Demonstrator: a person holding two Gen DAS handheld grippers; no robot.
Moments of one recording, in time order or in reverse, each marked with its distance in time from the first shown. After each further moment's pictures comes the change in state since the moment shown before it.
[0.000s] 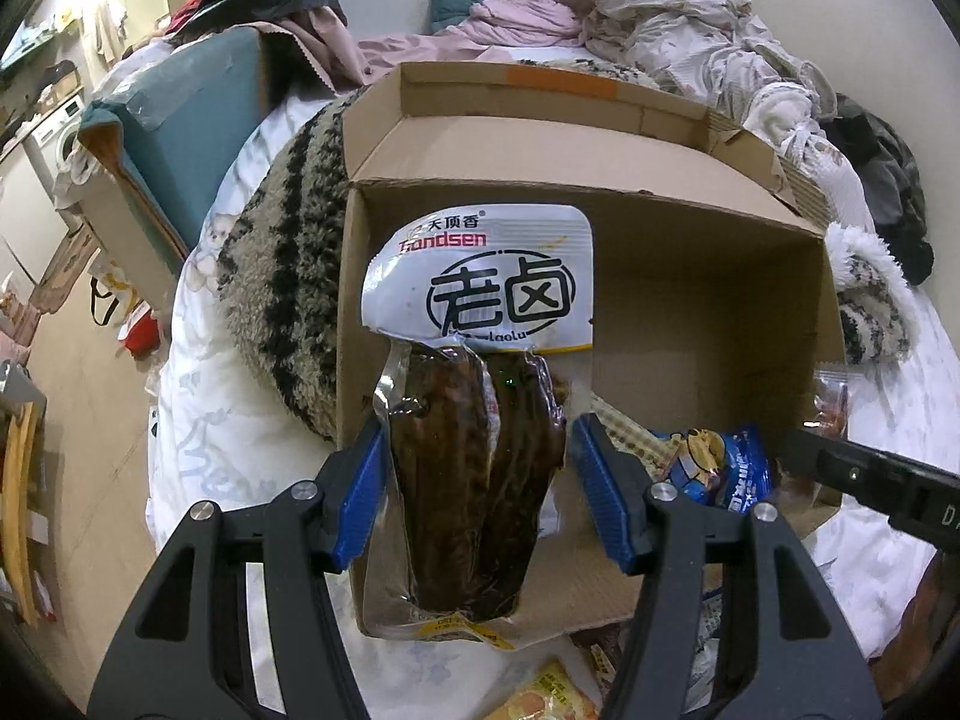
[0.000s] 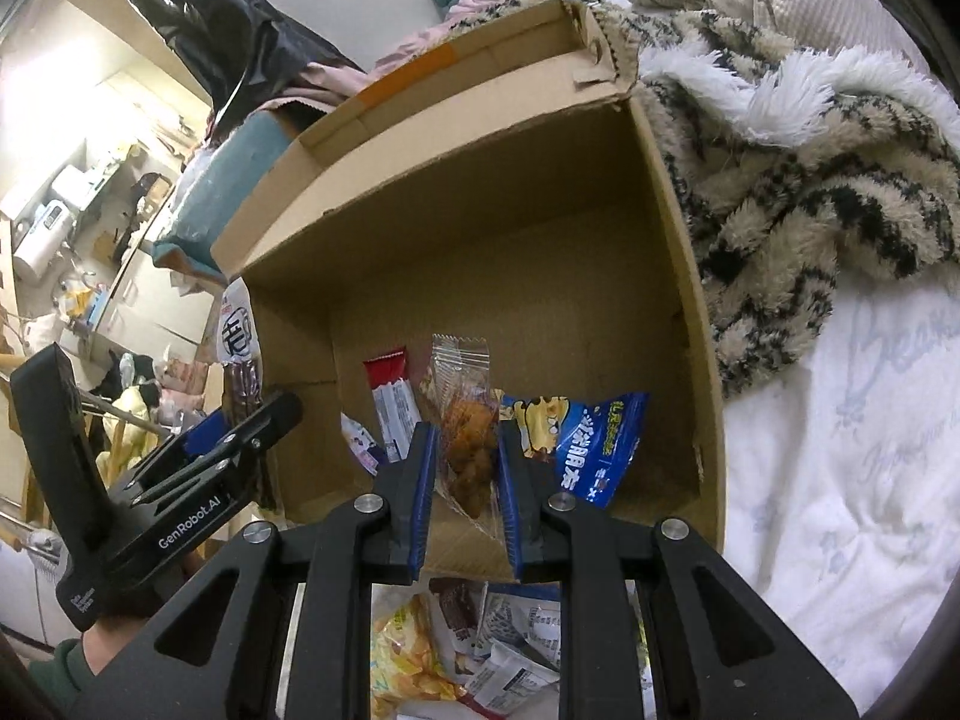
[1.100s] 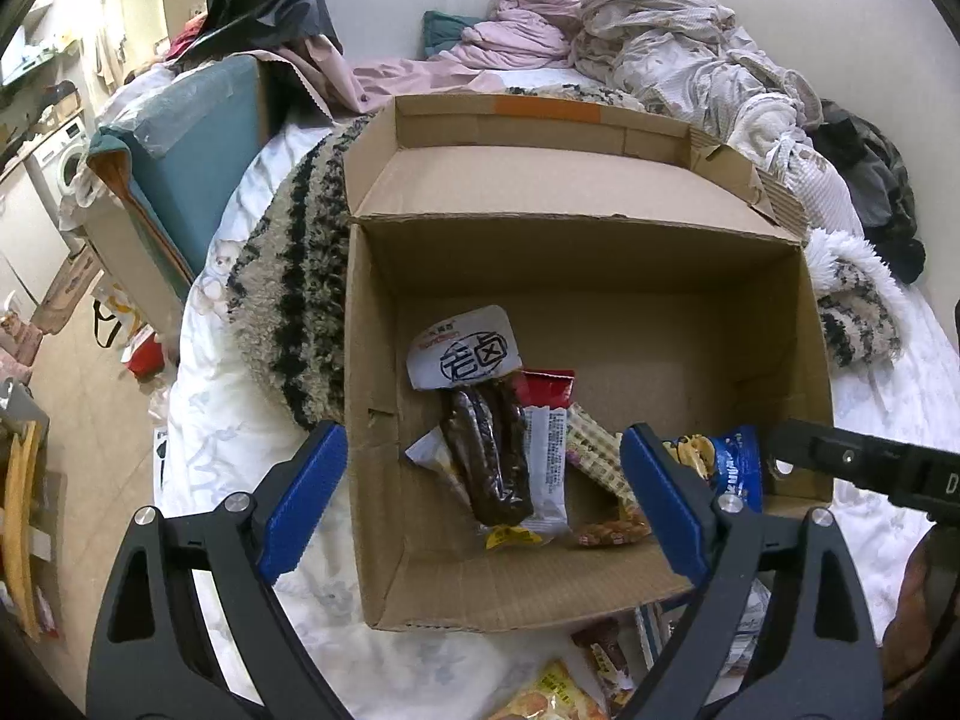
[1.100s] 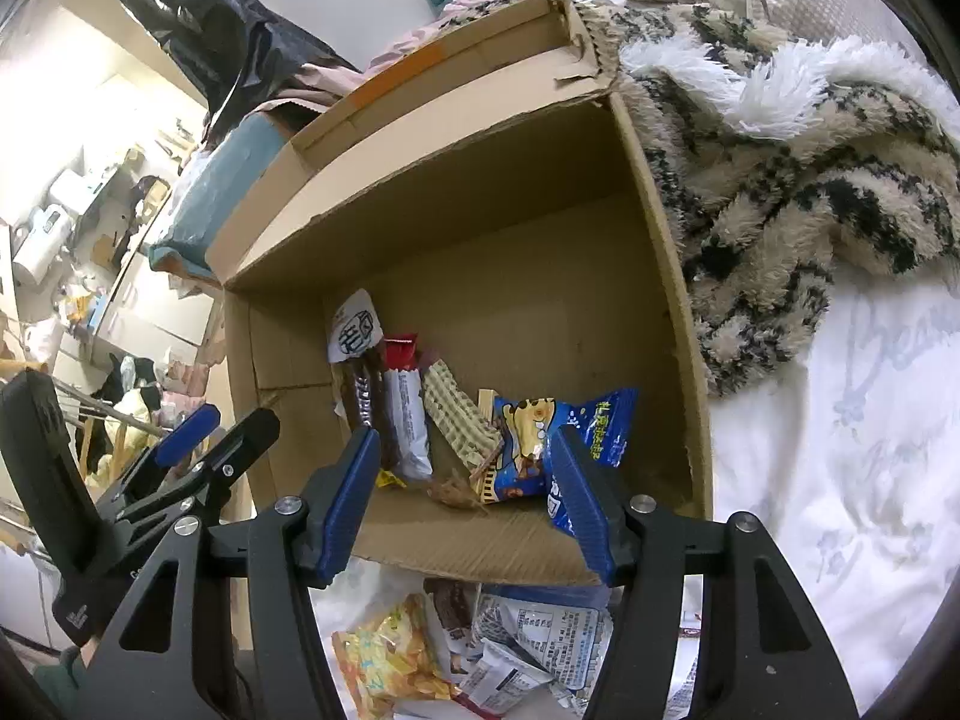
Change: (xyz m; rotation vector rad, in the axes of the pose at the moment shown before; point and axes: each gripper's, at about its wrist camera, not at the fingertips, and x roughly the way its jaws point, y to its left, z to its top) left arm -0.017 -0.002 -0.001 0.029 -0.063 -0.003; right arm -0.005 -0.011 0.004 0.028 -0.006 0.005
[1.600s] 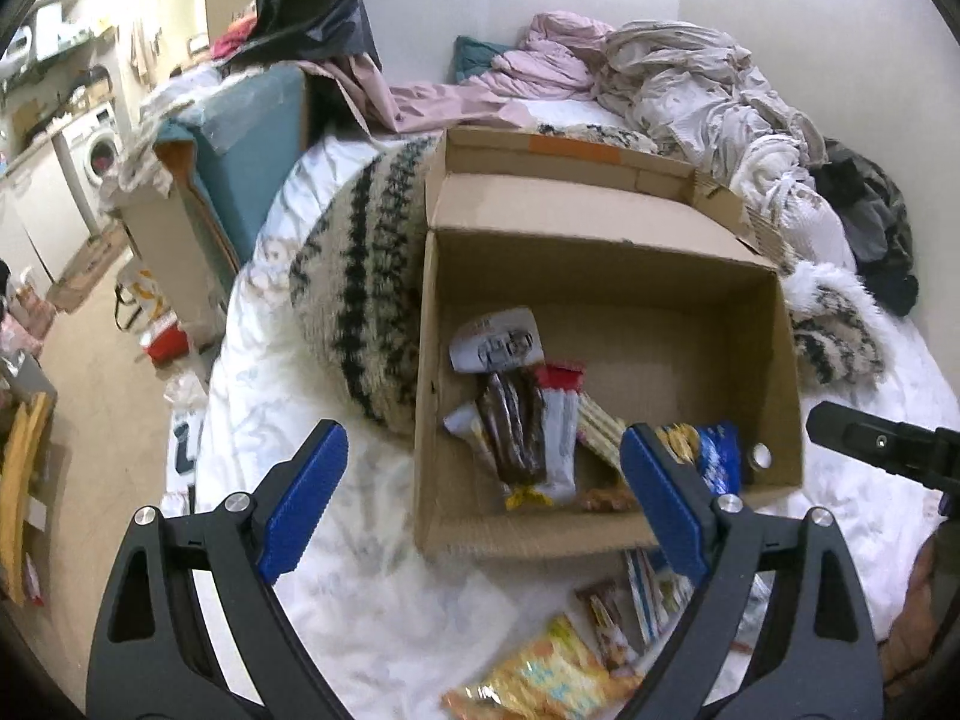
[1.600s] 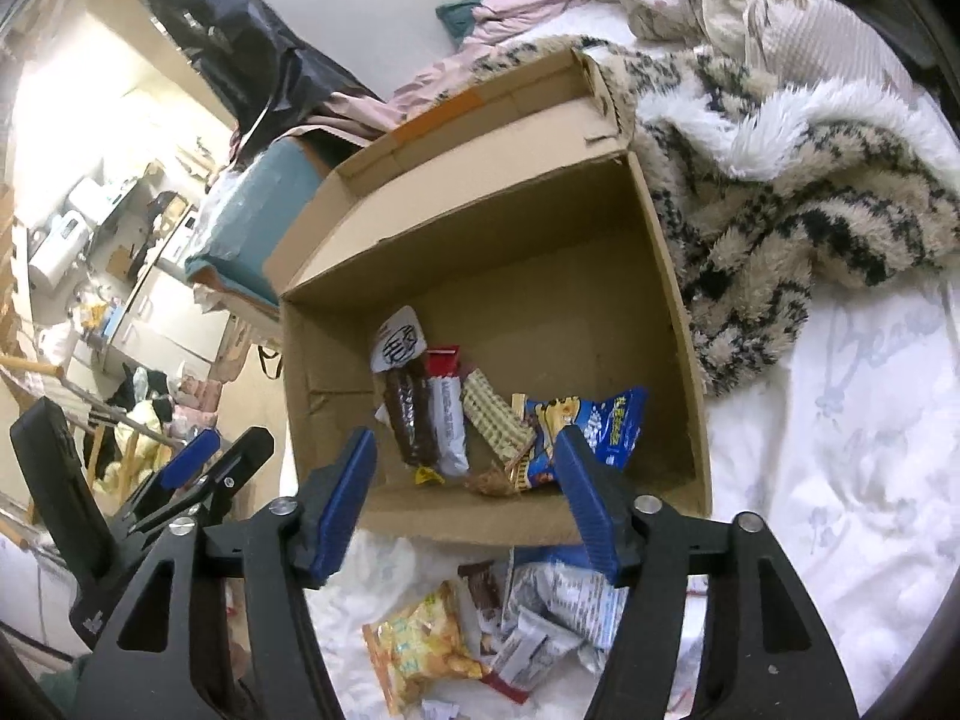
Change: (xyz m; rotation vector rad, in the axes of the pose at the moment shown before) left arm -0.056 0.020 -0.025 -0.075 -0.047 0.005; right arm -0.048 0.026 -0.023 -0.061 -0.085 0.015
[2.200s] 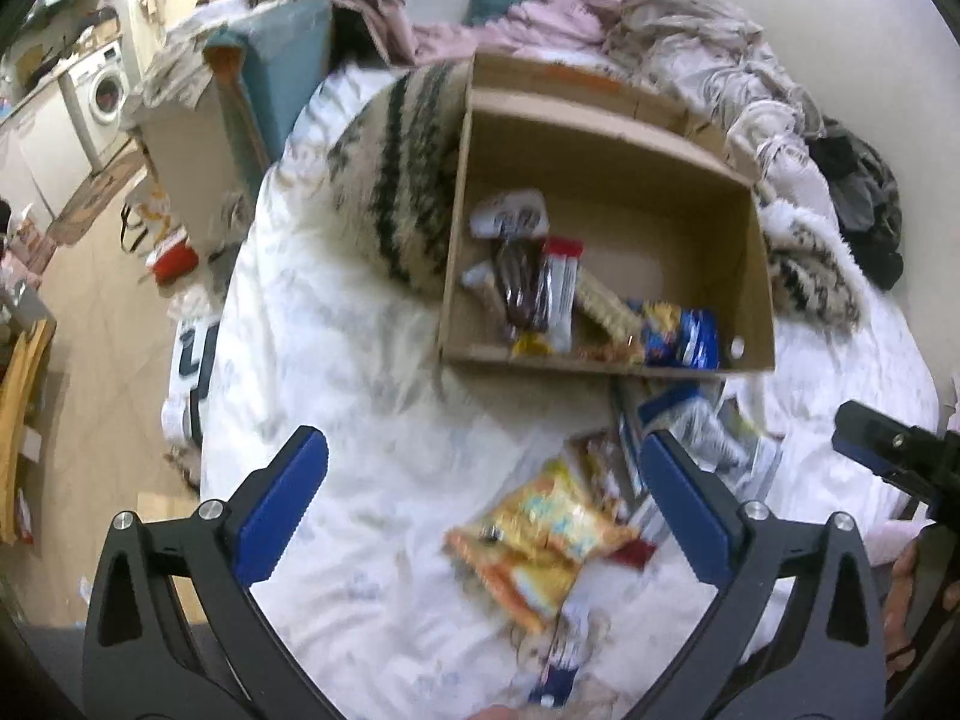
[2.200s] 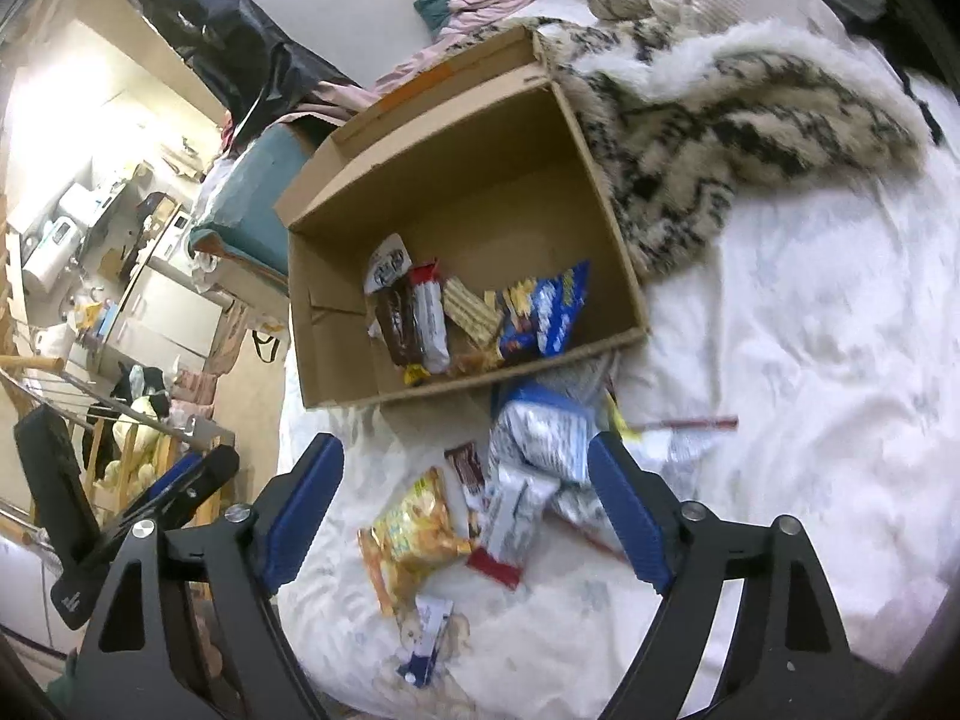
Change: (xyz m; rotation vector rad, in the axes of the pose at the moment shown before) left arm -0.047 0.018 -0.069 -0.072 0.140 -0.015; right arm -0.047 -0.014 -0.079 0.084 0.031 -0.026
